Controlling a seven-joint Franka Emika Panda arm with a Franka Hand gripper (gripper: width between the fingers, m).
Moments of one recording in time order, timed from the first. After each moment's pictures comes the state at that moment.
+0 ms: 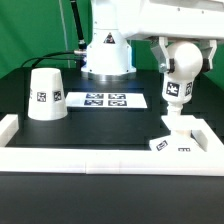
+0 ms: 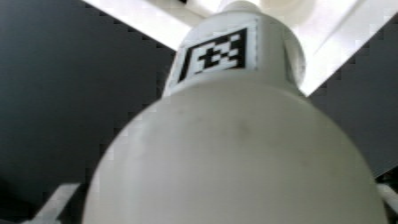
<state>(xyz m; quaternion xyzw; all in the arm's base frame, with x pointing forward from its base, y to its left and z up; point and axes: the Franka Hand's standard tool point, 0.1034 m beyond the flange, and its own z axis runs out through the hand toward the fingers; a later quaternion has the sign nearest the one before) 0.635 0.086 0.149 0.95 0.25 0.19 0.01</state>
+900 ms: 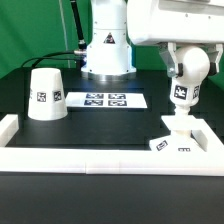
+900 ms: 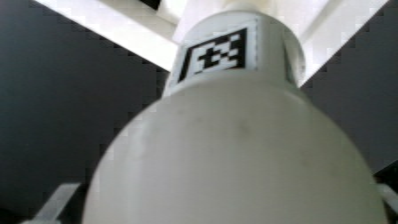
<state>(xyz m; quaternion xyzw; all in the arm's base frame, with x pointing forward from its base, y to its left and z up) 0.625 0.103 0.141 0.95 0.26 0.18 0.00</state>
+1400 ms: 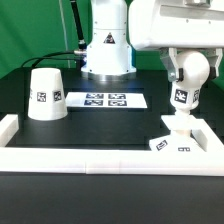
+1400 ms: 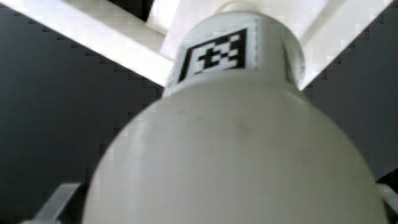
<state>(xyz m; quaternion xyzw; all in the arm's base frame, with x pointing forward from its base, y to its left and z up) 0.621 0.104 0.132 0.95 0.26 0.18 0.00</state>
